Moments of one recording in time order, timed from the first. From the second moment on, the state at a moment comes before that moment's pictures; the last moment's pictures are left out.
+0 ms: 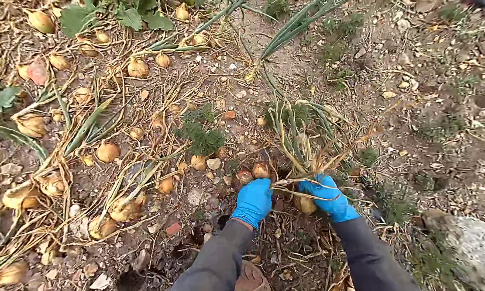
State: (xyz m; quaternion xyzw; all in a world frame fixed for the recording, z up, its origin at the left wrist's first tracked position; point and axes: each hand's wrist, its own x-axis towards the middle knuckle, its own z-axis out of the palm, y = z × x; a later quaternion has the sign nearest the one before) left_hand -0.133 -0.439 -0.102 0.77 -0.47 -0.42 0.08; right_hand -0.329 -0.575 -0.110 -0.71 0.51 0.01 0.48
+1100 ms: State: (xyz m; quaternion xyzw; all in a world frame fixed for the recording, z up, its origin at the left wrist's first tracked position) left_hand 0.293 0.450 0.045 0.97 0.15 -0.18 0.06; right_hand 0.295 0.053 0.064 -0.82 -0.25 0.42 0.31
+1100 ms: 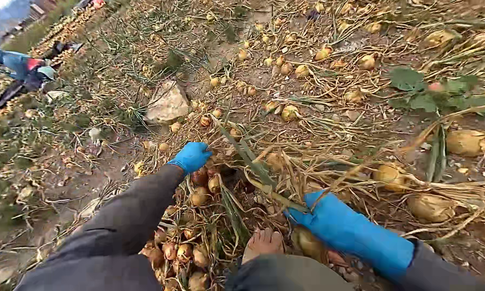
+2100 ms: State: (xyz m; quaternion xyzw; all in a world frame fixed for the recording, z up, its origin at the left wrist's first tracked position) left_hand 0.400 0.264 -0.091 0.90 -0.10 -0.35 0.23; right_hand 0.361 0.064 -0.096 -0.92 0.07 0.38 0.09
